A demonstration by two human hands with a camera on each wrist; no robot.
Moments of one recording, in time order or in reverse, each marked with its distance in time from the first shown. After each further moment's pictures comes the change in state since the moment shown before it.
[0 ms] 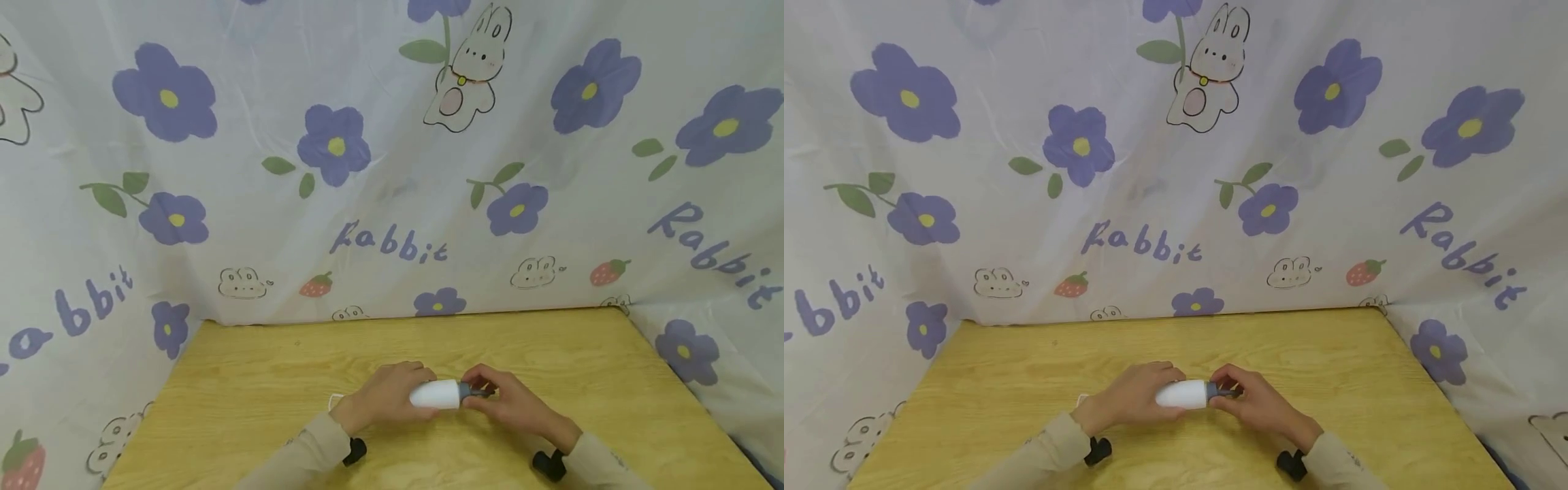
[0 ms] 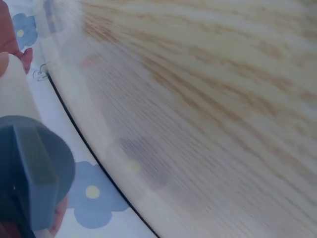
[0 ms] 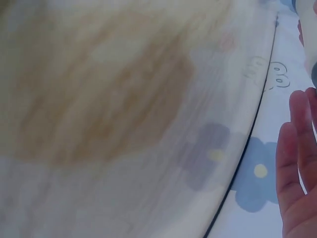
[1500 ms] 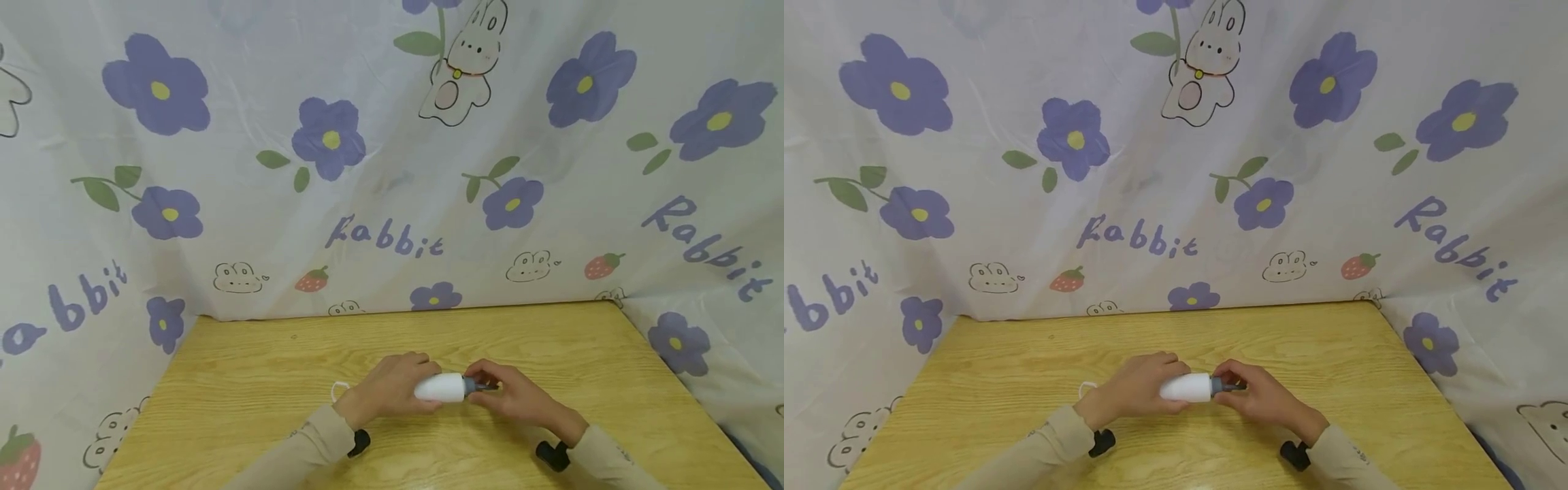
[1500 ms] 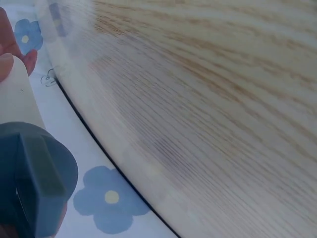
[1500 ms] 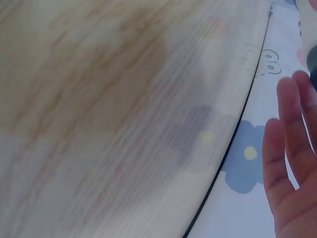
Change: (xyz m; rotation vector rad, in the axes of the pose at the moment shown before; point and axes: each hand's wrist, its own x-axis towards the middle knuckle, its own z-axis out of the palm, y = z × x) left_hand 0.005 0.017 -0.011 0.069 0.028 0.082; right_hand -0.011 -0.002 -0.013 -0.036 -0.041 -0.083
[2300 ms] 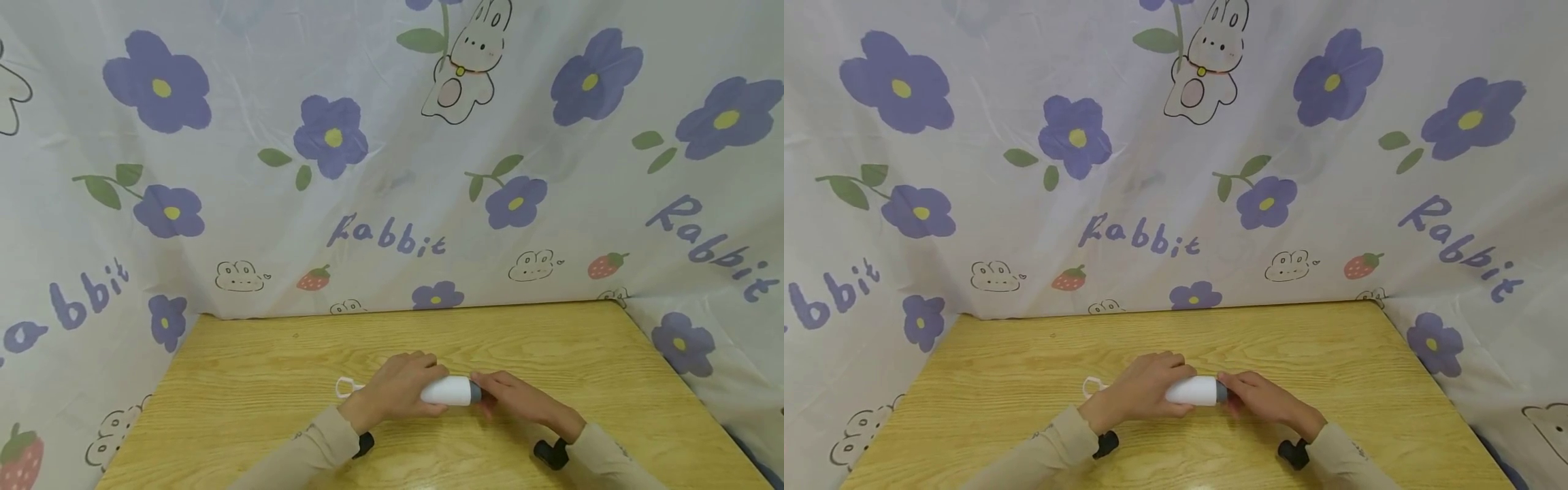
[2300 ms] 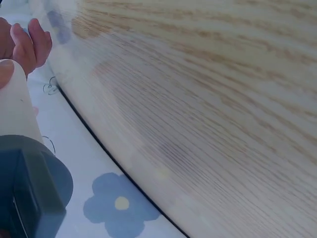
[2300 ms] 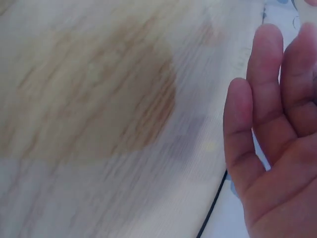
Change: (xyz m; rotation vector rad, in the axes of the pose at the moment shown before) left_hand 0.001 0.008 0.003 0.157 0.099 0.089; right_hand 0.005 0.006 -0.002 0.300 -0.233 0.218
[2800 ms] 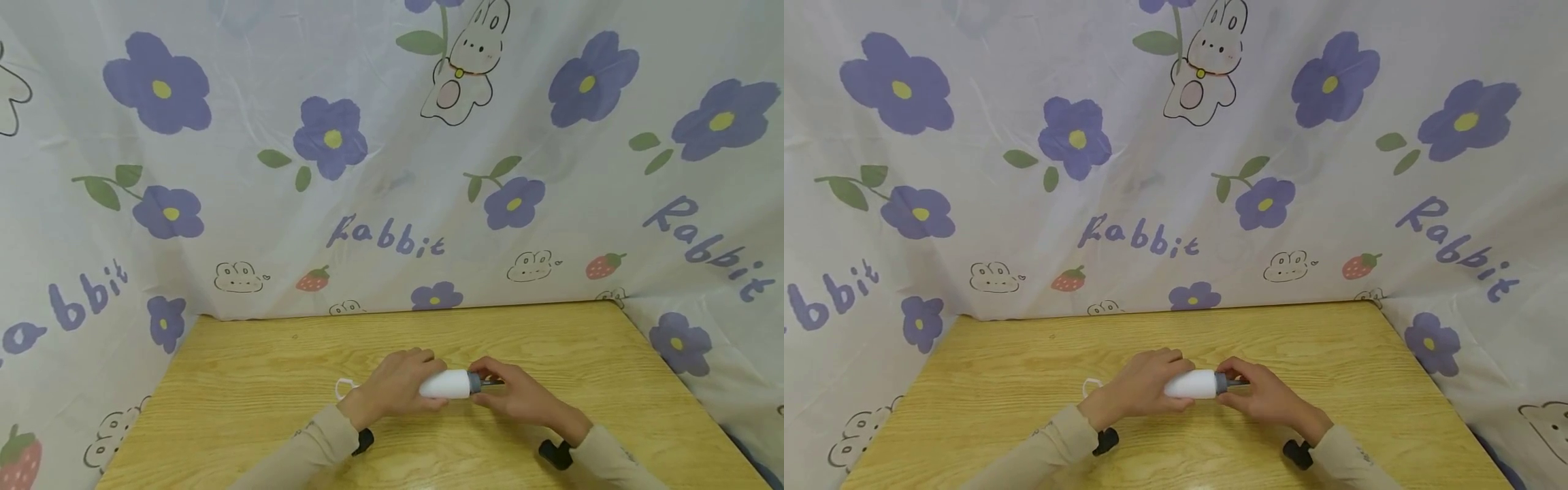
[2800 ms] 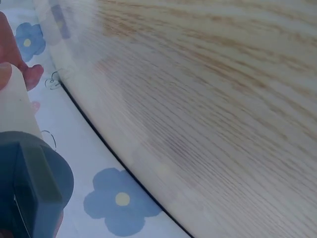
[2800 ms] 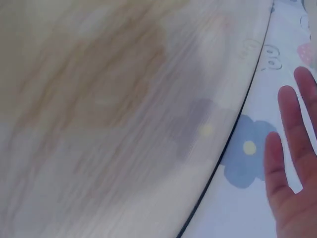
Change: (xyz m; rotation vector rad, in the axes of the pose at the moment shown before) left_hand 0.003 -0.004 0.000 -0.019 0.005 -0.043; right_hand -0.008 -0.009 0.003 -0.329 0.231 -0.111
